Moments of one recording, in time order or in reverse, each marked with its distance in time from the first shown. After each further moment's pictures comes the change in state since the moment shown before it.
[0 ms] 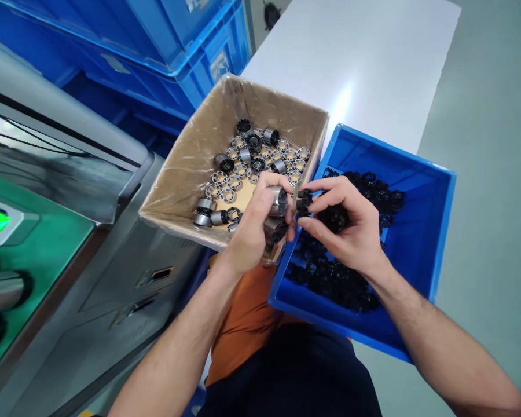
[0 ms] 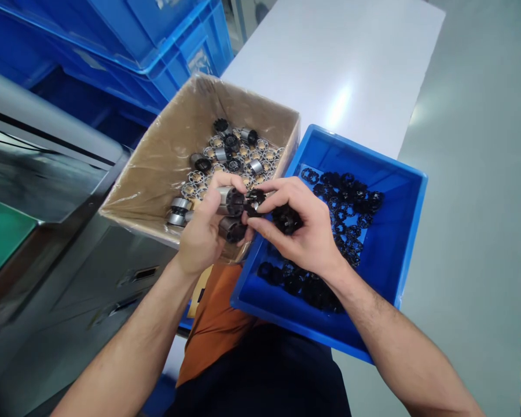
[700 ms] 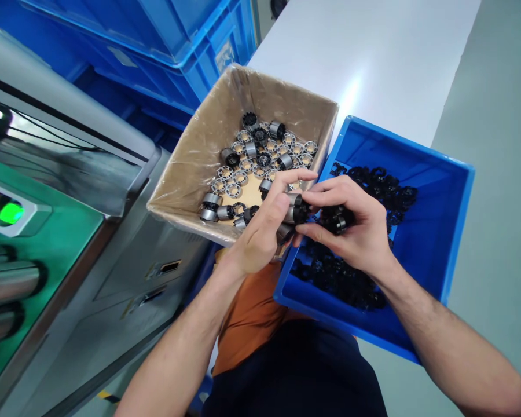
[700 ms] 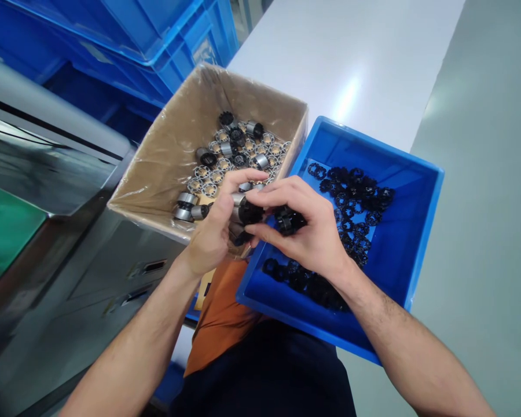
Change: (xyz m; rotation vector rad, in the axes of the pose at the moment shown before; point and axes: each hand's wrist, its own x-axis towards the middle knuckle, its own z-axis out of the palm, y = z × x) left_hand -0.009 0.001 -0.001 0.016 -0.068 -0.064; right_hand -0.002 0.001 0.002 0.046 -0.042 -0.028
